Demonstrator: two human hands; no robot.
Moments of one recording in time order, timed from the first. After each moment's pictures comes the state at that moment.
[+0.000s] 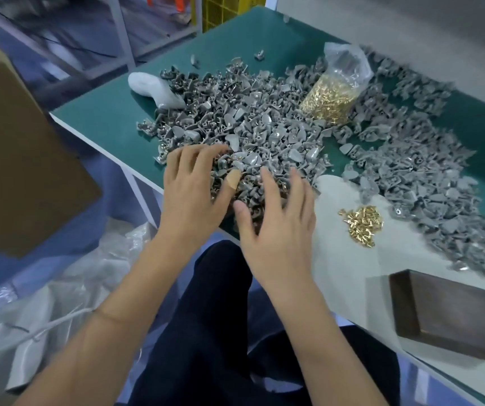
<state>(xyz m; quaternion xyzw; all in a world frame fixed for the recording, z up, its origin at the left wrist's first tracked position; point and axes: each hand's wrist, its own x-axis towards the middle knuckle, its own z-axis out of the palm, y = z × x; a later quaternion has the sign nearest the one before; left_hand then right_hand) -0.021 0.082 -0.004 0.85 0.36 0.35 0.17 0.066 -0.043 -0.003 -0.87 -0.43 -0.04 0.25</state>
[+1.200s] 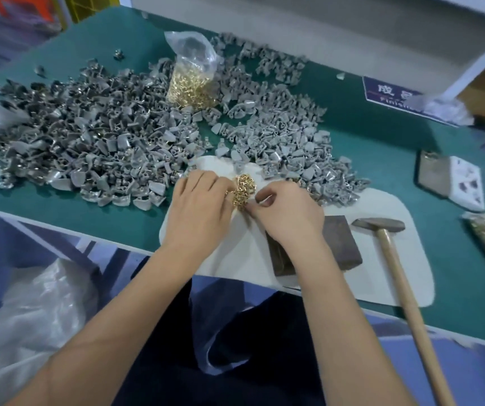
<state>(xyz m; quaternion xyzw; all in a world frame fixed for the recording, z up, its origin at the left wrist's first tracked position) 0.097 -0.045 -0.006 0.94 0.18 0.26 0.14 0.192 -0.172 0.042 -0.96 -0.21 0.07 0.16</state>
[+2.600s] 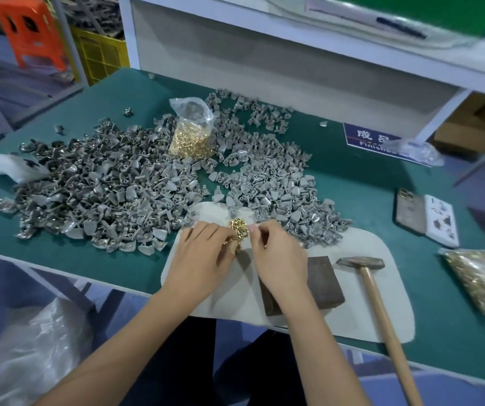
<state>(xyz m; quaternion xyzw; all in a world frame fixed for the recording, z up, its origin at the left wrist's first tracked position) 0.094 -0.045 -0.003 0.95 0.15 0.22 0.19 0.184 -0.177 0.034 -0.94 -0.24 0.00 0.23</state>
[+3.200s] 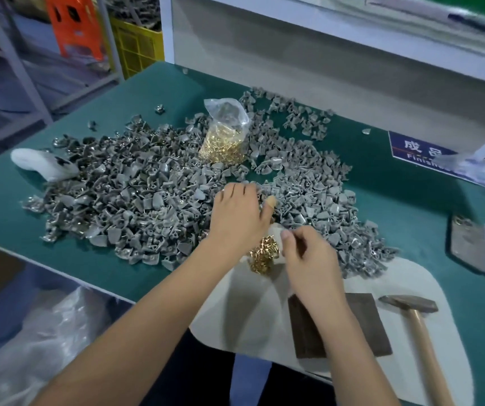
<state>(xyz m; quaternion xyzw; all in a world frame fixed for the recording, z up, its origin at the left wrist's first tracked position) 0.186 0.001 0.034 0.94 0.25 0.14 0.17 0.212 -0.162 0.037 -0.90 -0.26 0.04 0.36</state>
